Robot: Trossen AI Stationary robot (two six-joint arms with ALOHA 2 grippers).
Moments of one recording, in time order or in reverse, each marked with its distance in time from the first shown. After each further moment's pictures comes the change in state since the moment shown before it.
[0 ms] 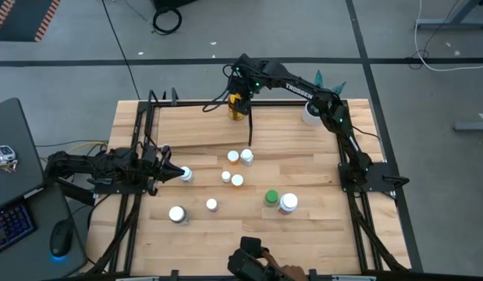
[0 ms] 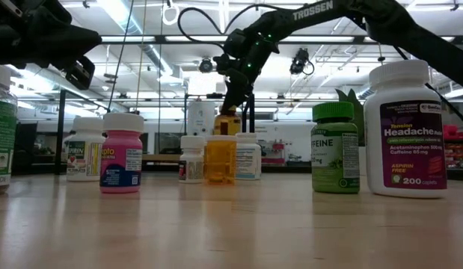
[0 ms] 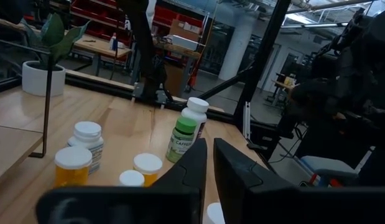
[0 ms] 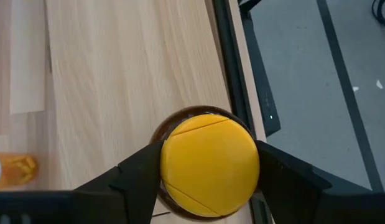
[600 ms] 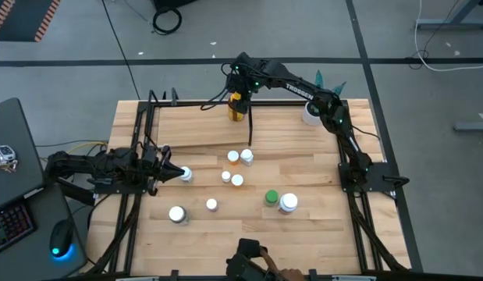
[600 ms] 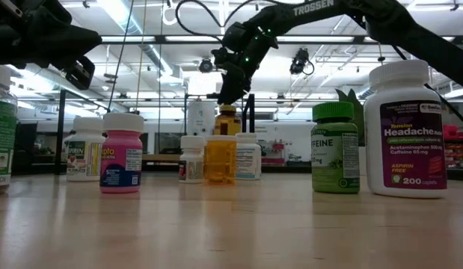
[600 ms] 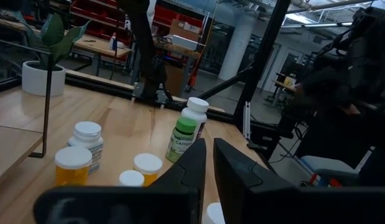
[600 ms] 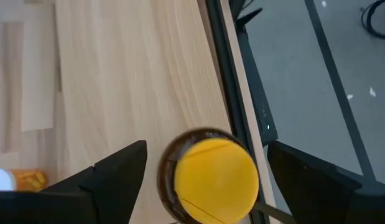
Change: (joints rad) left arm 0.000 0.000 0.000 0.000 0.000 0.000; right arm 0.020 -0.001 0.054 0.001 0.006 0.030
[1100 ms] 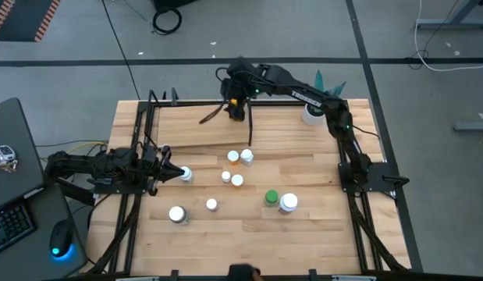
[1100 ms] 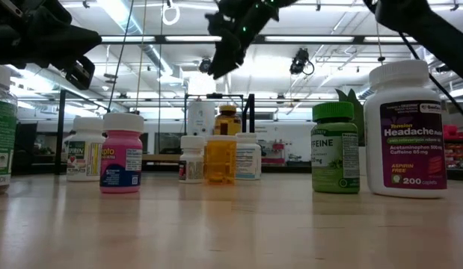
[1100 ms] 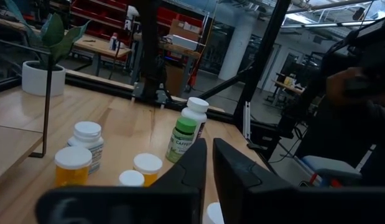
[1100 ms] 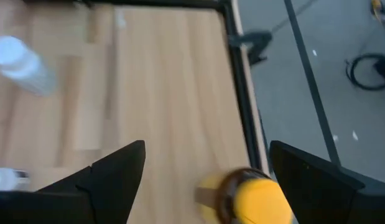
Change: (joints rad) left arm 0.000 0.000 0.000 0.000 0.000 0.000; right arm 0.144 -0.105 0.000 0.012 0.058 0.004
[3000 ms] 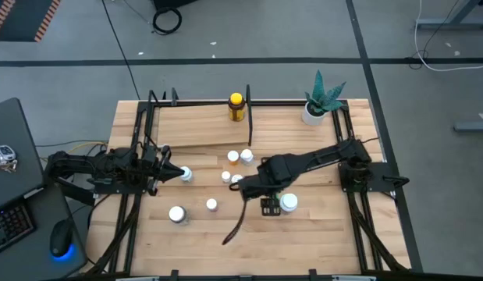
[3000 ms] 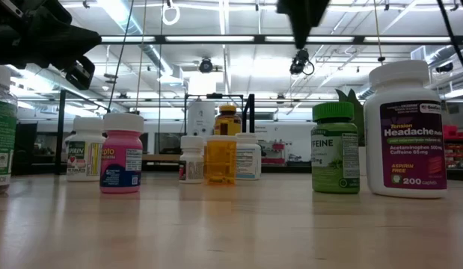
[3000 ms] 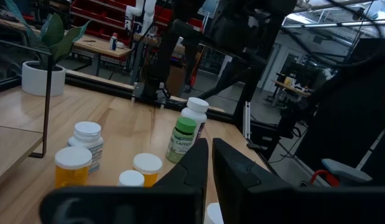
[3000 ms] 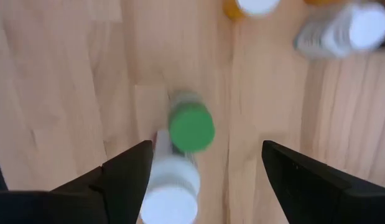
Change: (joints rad) left arm 0.000 0.000 0.000 0.000 0.000 0.000; right arm 0.703 -0.141 -0.301 -0.565 0.196 0.713
